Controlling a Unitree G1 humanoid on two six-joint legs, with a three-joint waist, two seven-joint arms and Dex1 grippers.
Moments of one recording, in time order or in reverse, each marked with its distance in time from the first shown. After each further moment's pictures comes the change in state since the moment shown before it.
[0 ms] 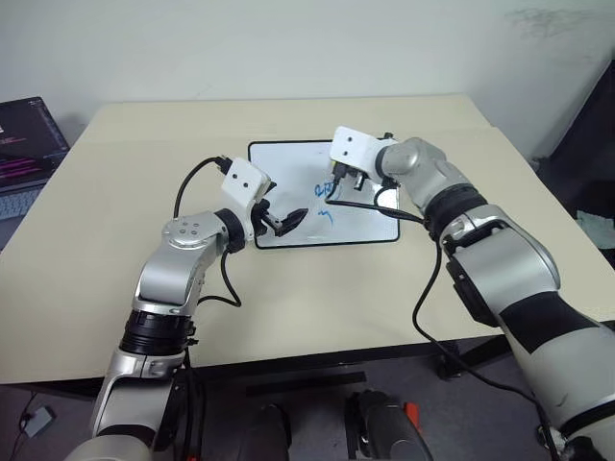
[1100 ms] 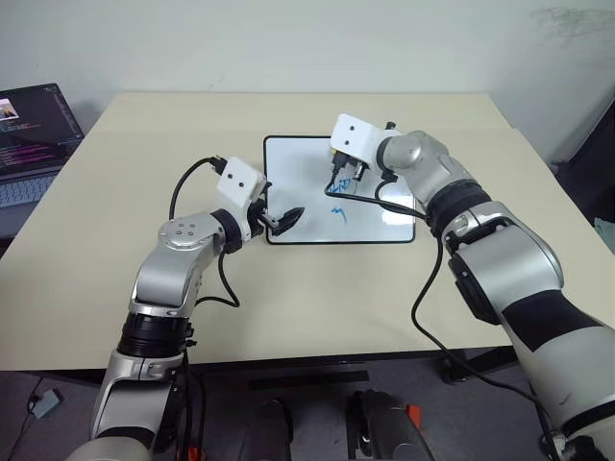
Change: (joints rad) left arm 0.005 -0.001 0.017 -0.007 -0.001 0.014 0.012; right arm 0.025 -0.090 -0.005 -0.030 -0.002 -0.019 -0.019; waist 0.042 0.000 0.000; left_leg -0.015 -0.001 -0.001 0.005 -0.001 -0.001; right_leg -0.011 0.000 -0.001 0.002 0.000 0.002
